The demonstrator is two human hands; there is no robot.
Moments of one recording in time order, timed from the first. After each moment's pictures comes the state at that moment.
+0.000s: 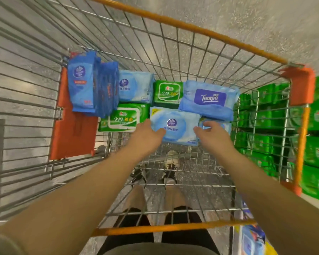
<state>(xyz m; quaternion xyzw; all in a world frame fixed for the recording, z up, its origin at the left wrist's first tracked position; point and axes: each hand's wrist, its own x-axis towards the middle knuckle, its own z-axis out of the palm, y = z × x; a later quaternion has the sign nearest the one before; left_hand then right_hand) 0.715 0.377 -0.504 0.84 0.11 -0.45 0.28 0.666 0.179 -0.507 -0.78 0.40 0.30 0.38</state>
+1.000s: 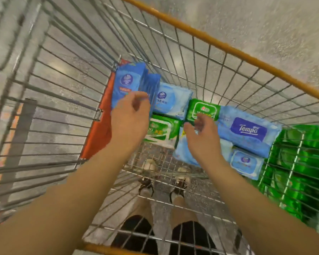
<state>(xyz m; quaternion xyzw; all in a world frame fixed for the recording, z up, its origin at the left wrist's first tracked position) 0.784 0.464 -0.462 0.88 0.23 -0.07 0.42 0.740 0.288 -0.512 -0.83 0.25 0.17 0.47</state>
